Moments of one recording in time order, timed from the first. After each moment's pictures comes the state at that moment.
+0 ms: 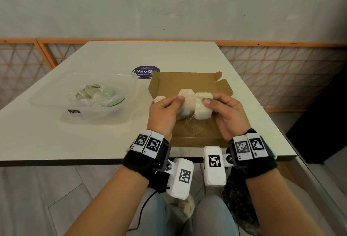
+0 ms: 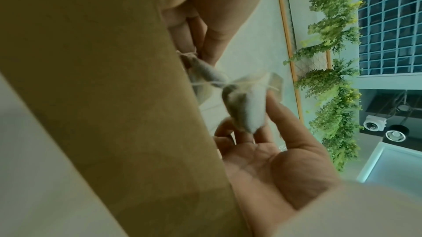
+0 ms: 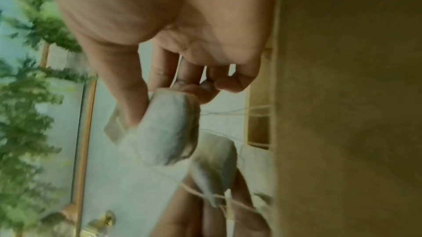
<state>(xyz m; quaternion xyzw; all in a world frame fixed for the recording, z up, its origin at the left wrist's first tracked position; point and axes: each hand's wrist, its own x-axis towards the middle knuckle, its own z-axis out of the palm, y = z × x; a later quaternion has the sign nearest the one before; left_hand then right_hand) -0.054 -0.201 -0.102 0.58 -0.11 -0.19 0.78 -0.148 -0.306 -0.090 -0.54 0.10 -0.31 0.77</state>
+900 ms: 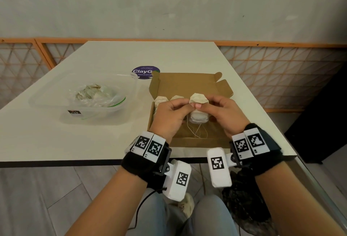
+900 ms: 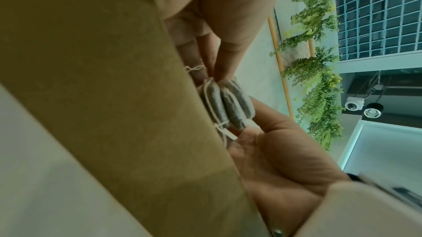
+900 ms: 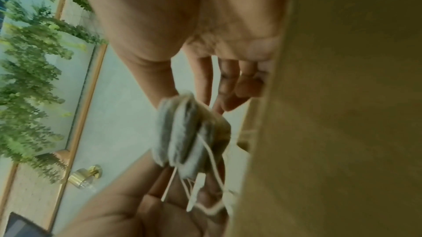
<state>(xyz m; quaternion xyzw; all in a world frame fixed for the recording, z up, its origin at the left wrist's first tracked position) -0.061 -0.192 -0.095 0.63 -0.25 -0.21 0.70 -0.142 -0.313 -0.087 -0.69 0.19 -0.20 0.67</state>
